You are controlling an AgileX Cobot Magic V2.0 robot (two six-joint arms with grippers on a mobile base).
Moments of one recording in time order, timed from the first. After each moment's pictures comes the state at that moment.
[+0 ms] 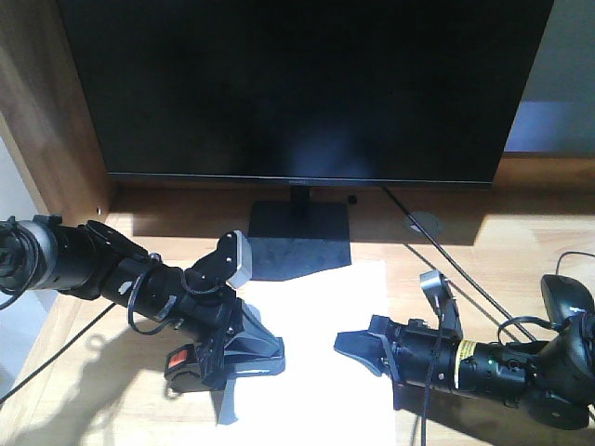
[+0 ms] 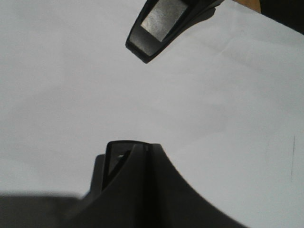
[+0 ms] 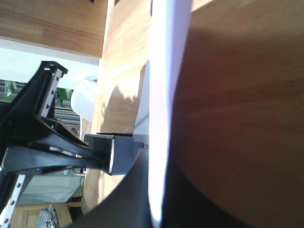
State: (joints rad) left arm -0.30 2.01 -1.05 -1.23 0.93 1.94; right arm 0.15 2.05 -0.52 -0.99 -1.12 1.41
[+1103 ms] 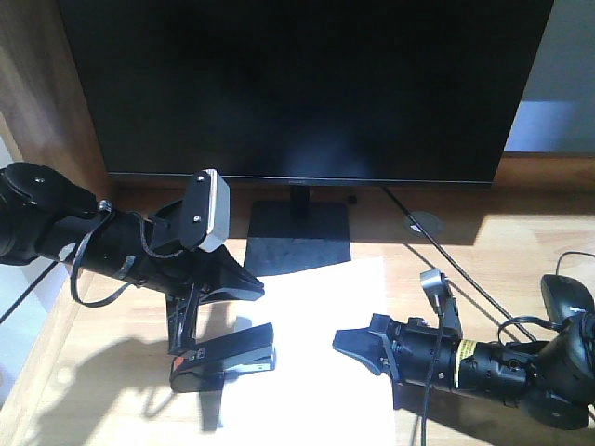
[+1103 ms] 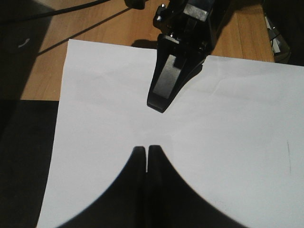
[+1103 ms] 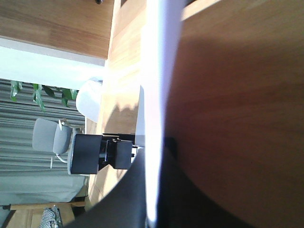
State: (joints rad) left arm -0.31 1.66 -1.03 -1.12 0.89 1.94; right arm 0.15 2.05 -0.52 -0.99 -1.14 1.40
